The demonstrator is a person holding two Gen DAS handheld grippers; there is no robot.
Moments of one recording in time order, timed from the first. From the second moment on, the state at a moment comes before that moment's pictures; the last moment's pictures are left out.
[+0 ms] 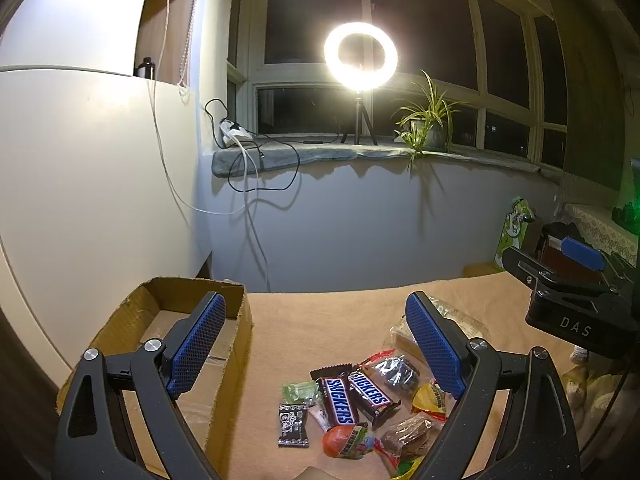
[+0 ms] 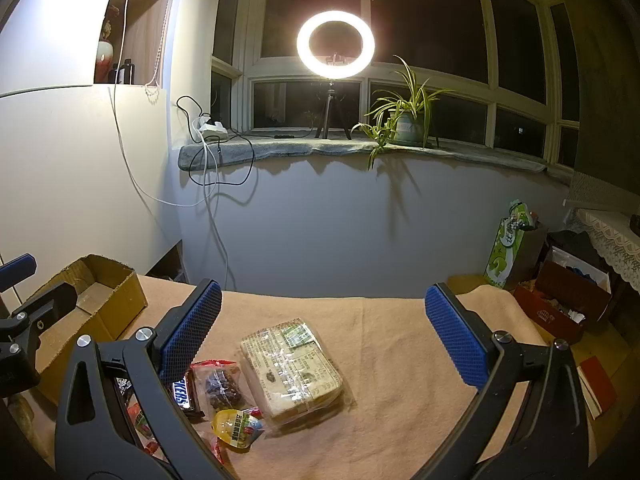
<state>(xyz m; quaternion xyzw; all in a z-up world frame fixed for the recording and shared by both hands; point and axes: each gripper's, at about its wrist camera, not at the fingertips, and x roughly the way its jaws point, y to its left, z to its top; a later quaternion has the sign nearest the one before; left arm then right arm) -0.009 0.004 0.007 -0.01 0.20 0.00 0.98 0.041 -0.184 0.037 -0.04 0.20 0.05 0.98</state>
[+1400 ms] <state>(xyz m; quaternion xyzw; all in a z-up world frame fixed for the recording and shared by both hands) -0.009 0.001 0.002 0.00 0.20 -0.01 0.98 0.040 -0.184 0.033 -0.04 0.20 0.05 0.98</state>
